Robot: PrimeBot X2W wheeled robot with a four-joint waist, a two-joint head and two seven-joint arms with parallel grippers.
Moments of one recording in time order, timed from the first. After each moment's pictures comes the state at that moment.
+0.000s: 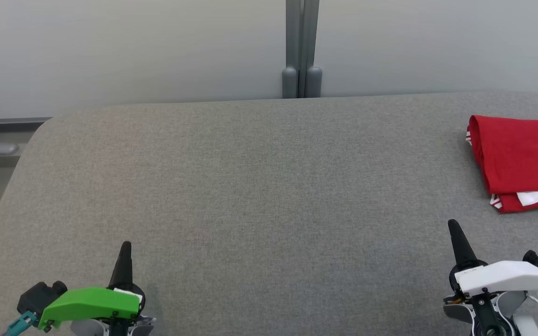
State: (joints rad) left arm -0.06 0.05 -0.03 0.30 -1.16 -0.05 -0.02; right arm -0.04 -0.04 -0.07 0.24 1.08 0.13 0.00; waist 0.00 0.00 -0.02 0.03
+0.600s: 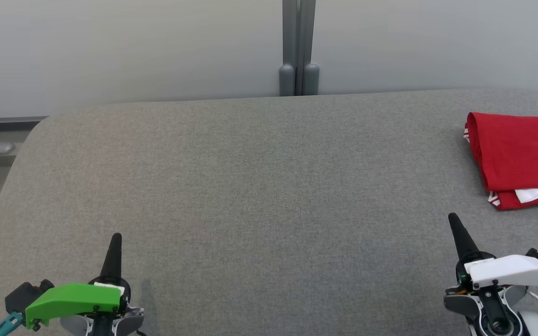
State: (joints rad) left arm -0.07 0.05 0.02 0.28 -1.31 -0.08 0.03; right arm -0.06 -0.05 -0.09 0.24 1.25 0.13 0.04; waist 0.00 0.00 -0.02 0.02
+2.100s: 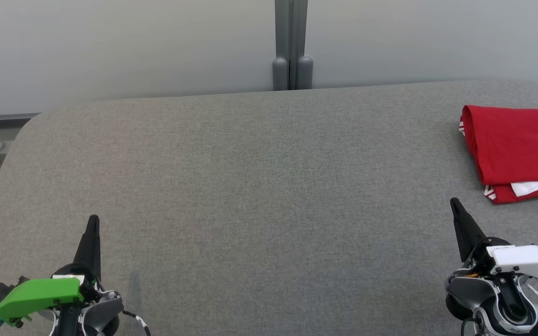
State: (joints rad) left arm -0.10 0.05 0.11 0.25 -1.60 -0.13 0.11; right arm -0.10 -0.05 -0.11 0.24 1.60 0.13 0.11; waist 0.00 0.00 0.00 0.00
